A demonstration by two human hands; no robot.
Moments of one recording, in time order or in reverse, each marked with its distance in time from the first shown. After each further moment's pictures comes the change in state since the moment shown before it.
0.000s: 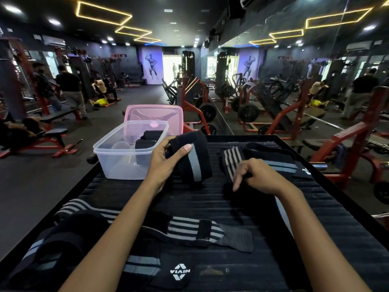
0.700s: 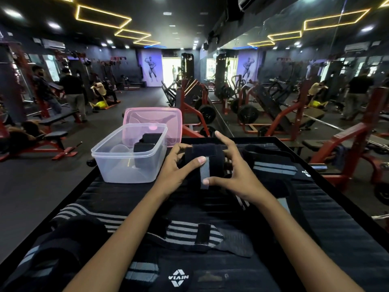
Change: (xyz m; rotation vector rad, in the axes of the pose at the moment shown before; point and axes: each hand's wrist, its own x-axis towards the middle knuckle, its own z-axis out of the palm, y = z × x) left_hand -0.014 0.003 0.017 0.059 -0.217 0.038; right_hand 0.004 -0.036 0.030 0.487 0.232 -0.243
